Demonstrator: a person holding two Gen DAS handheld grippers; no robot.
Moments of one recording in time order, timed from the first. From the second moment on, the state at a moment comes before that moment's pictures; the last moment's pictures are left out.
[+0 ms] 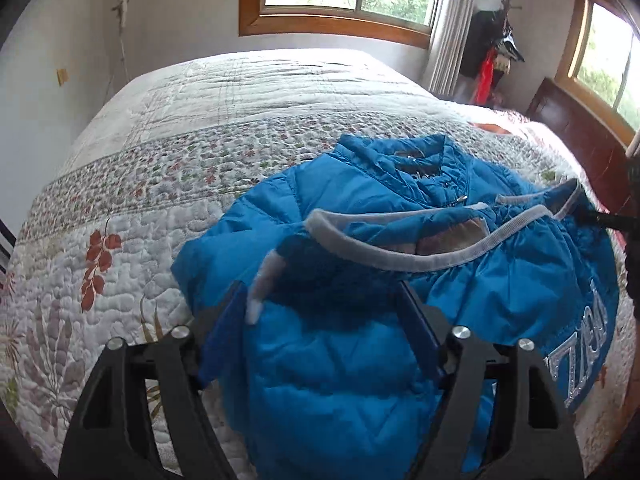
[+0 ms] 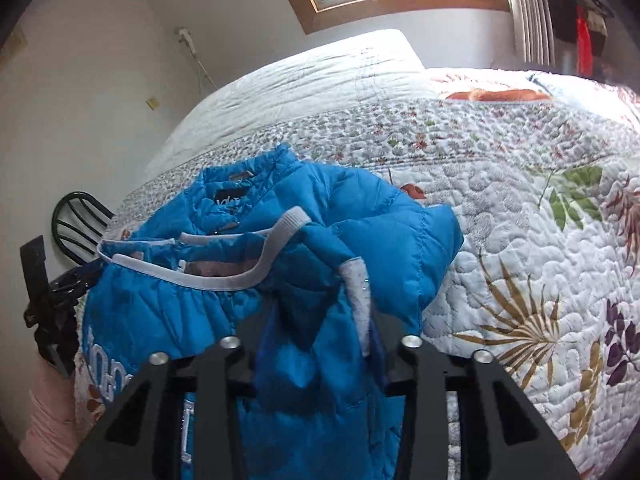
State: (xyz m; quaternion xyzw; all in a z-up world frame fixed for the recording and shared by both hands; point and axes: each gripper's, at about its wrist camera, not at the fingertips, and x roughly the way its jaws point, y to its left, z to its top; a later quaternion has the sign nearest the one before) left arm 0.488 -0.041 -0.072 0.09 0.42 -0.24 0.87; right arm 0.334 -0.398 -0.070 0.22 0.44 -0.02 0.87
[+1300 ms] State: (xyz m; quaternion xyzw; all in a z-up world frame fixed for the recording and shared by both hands) left arm 0.628 -0.081 -0.103 0.07 0.46 -0.10 0.88; right arm 0.455 -0.474 -0.131 0.34 0.45 -0.14 0.82
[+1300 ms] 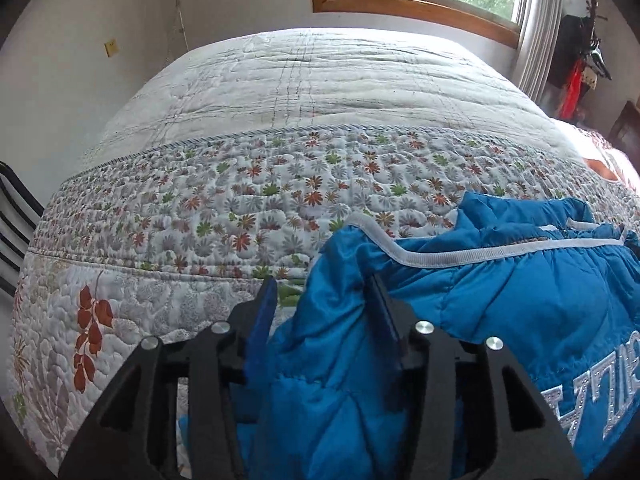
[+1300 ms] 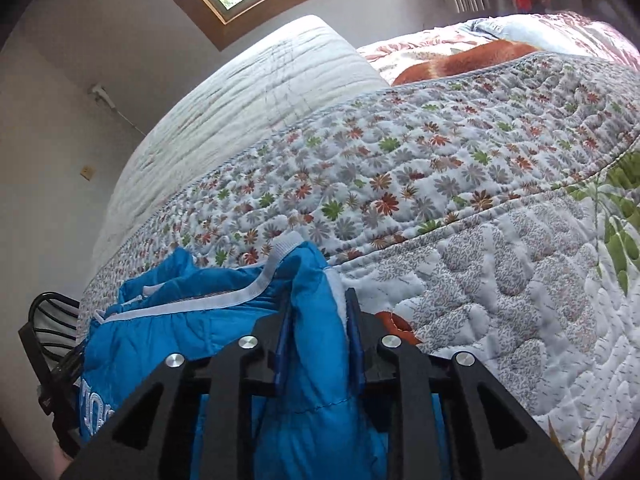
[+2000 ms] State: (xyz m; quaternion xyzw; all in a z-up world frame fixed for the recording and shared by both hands) left arm 0.454 -0.134 -0.093 0.08 0.43 -0.19 0.88; right arm 0.387 -0.268 -0.078 0.15 0.47 0.00 0.87
